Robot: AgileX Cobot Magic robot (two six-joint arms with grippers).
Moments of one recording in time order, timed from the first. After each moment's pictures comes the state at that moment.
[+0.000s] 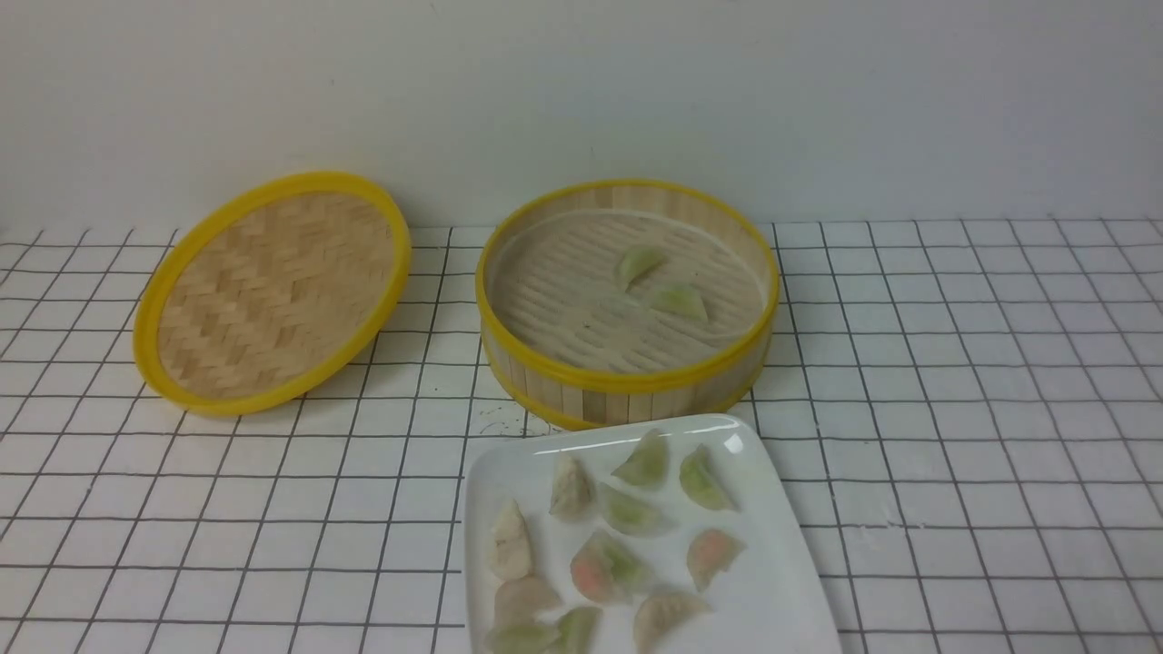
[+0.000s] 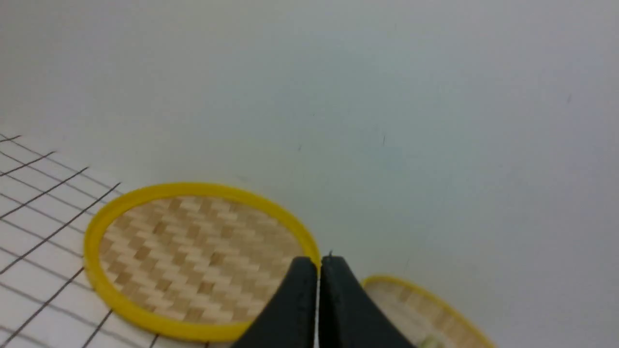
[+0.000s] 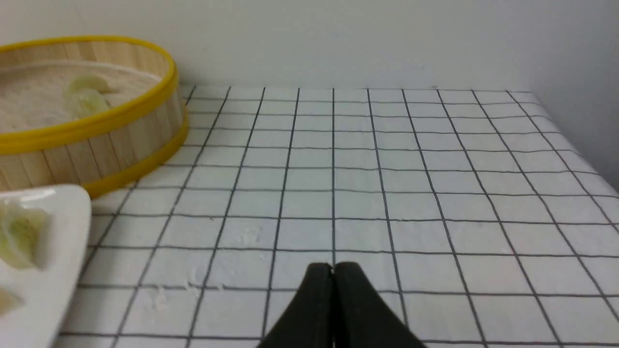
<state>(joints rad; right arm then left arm) -0.02 -0.02 0.03 0.10 0.34 0.02 -0.03 -0.01 0.03 -0.53 -0.13 -0.11</state>
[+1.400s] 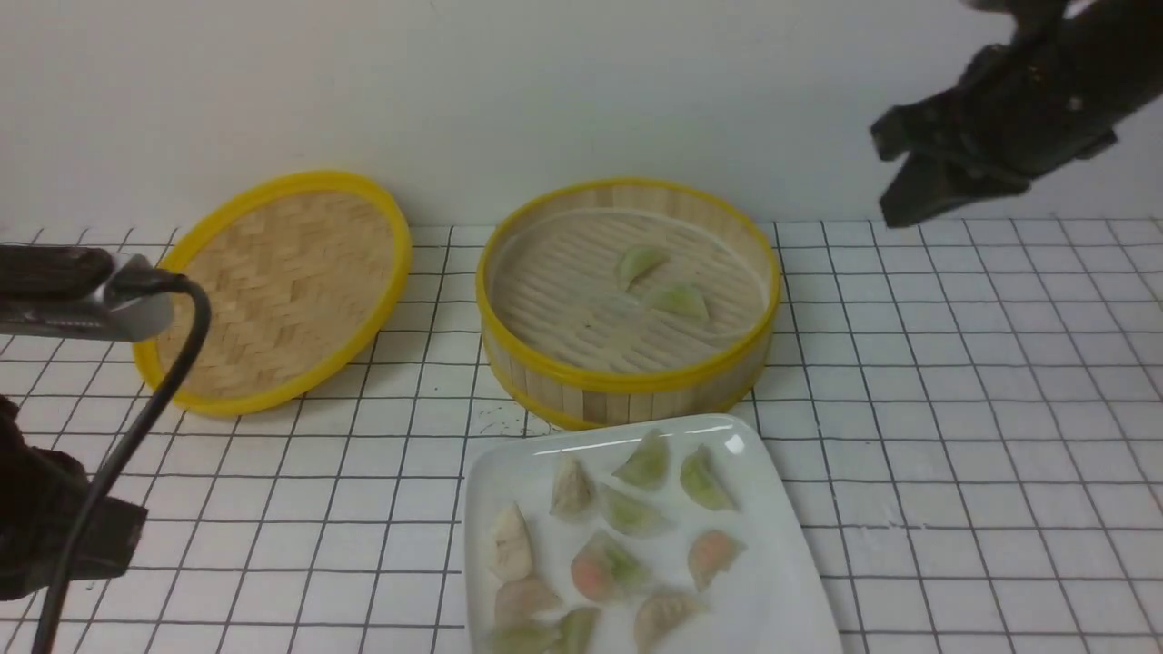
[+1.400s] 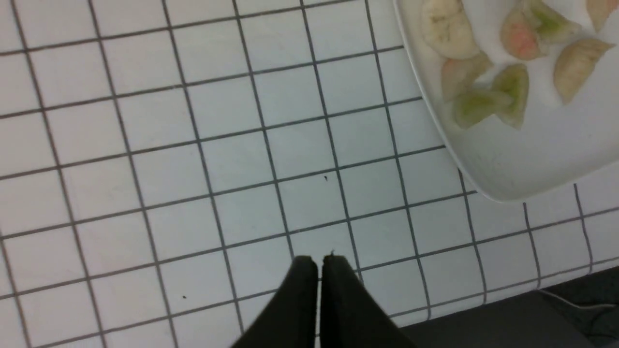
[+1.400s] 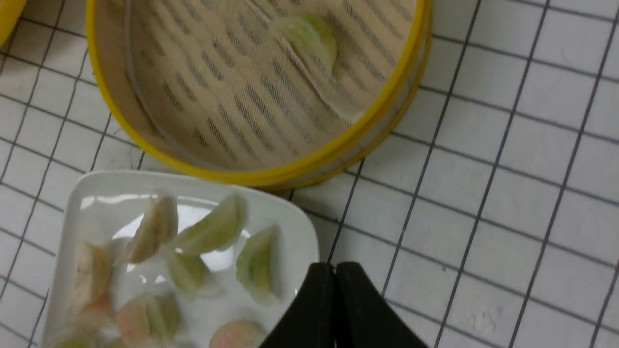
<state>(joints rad) 0.23 1.79 -1.76 0.29 1.24 -0.10 -0.03 0.96 -0.93 -0.24 1.23 0.17</state>
